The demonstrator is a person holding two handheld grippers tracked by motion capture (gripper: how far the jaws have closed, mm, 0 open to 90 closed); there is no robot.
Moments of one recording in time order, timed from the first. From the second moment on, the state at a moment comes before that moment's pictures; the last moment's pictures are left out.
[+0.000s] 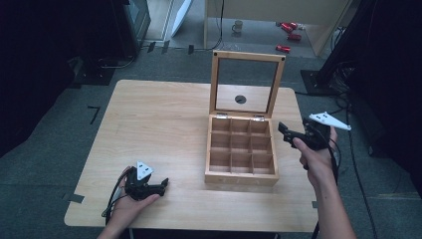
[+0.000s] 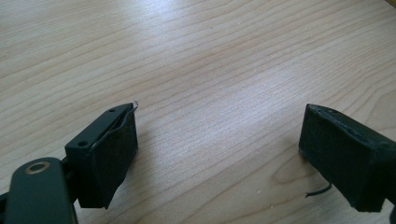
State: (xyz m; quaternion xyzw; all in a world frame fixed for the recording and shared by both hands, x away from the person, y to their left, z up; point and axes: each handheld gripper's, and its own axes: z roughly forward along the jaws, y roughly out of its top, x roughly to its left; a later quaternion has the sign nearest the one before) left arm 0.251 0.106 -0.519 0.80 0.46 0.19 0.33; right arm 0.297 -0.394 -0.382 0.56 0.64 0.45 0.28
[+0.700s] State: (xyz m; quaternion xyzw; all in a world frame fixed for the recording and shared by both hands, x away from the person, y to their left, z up) left arm 0.251 0.106 -0.519 0.80 0.46 0.19 0.33; right arm 0.240 -0.428 -0.475 0.61 0.64 0.38 0.26
